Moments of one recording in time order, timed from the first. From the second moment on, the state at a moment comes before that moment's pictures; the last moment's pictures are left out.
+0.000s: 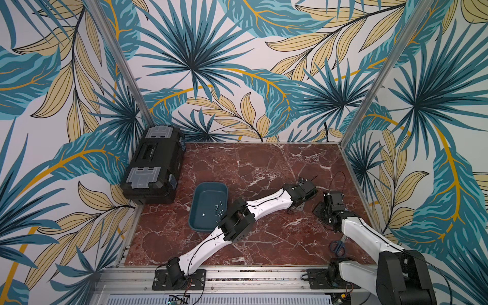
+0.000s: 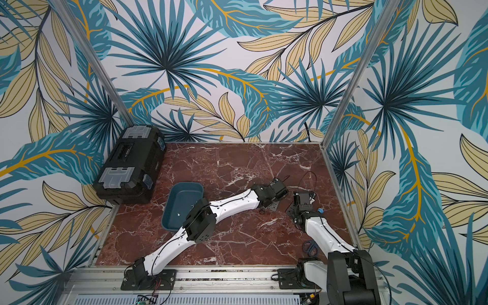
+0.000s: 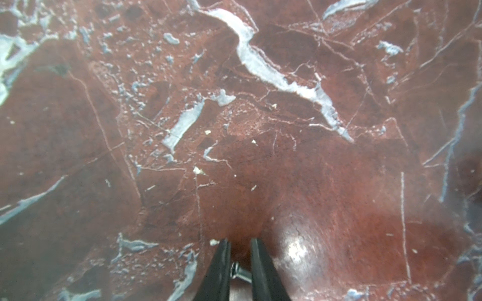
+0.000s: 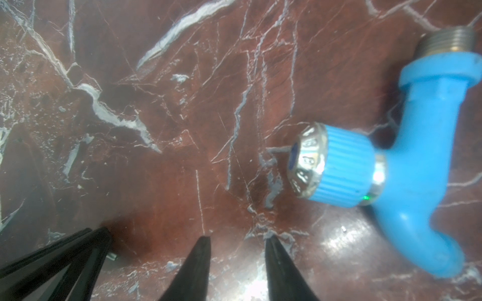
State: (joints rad) left arm -1.05 2.62 2.37 -0.88 -0.25 -0.56; right arm 0.03 1.17 0.48 -0.31 0.16 0.71
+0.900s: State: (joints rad) left arm -1.05 2.52 2.23 -0.95 -0.19 -0.55; right arm 0.03 1.17 0.48 -0.31 0.15 0.71
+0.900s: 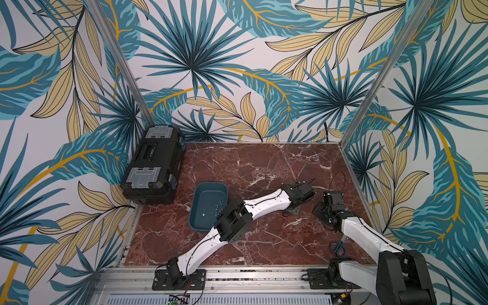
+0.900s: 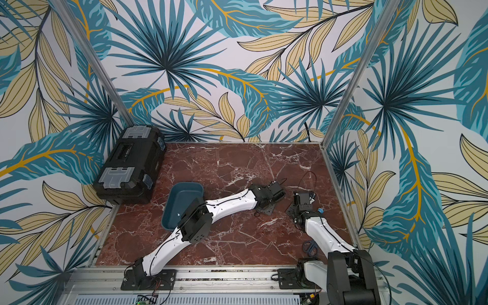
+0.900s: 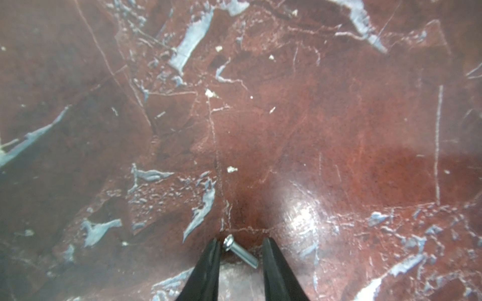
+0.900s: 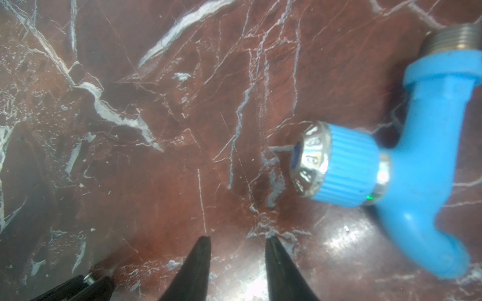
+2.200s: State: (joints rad) left arm -1.02 2.45 2.10 -0.92 -0.16 -0.54; right arm 0.03 1.18 0.48 -0.31 0.14 0.71
